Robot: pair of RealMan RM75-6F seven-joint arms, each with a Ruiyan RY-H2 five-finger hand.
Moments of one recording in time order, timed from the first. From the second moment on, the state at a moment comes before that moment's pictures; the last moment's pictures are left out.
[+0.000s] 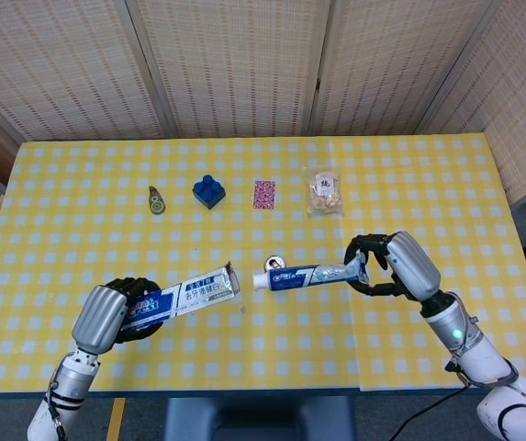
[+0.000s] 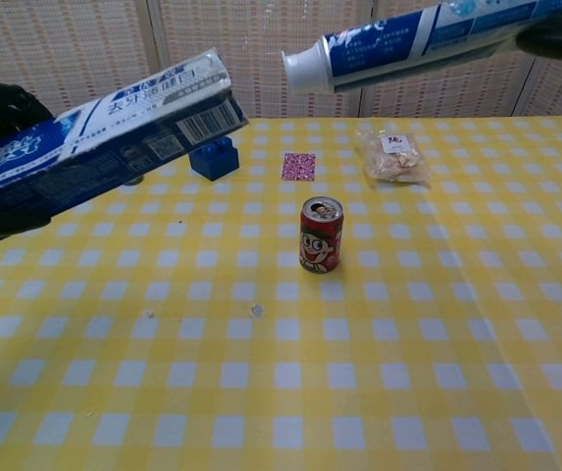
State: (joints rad) left arm -0.34 -1.36 -0.06 -1.78 1.61 1.41 0.12; right arm 0.53 -1.13 0.12 -1.67 -1.65 1.33 0.57
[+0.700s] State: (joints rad) left arm -0.35 -1.39 -0.05 -1.79 1.62 1.38 0.13; right arm 0.57 -1.18 0.13 -1.67 -1.64 1.29 0.59
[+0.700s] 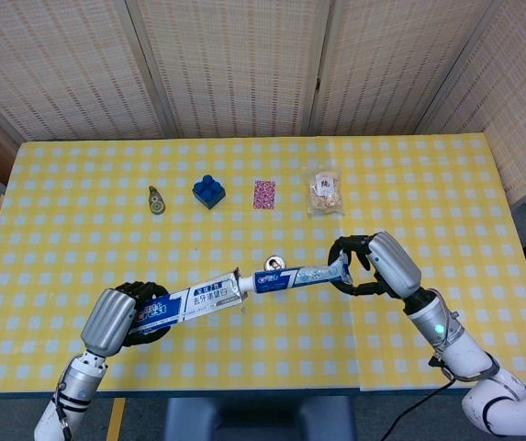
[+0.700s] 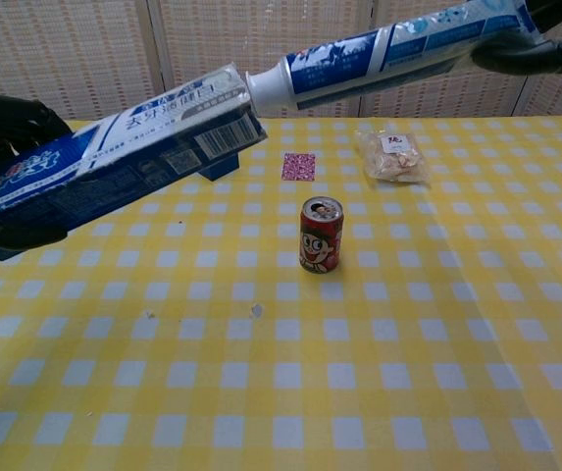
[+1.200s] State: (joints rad) left arm -0.35 -1.42 -0.04 -1.84 1.66 1.39 0.20; right arm 0.58 -1.22 0.12 -1.69 -1.65 1.29 0.58
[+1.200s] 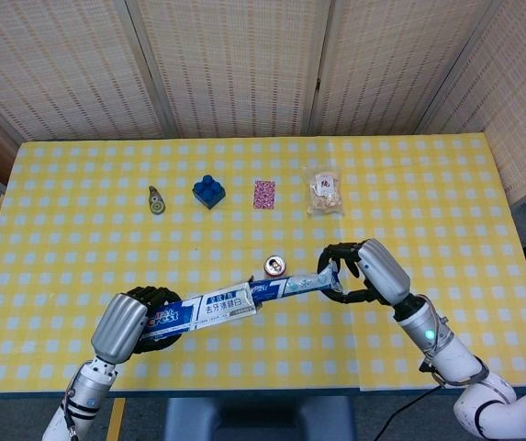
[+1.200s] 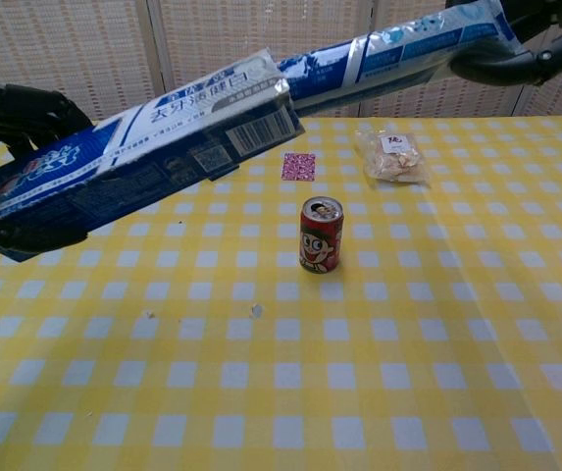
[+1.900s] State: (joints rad) left arm -0.37 -1.43 -0.06 -1.85 1.66 1.37 0.17; right arm 0.64 -1.29 0.15 -1.78 -1.60 1.20 0.68
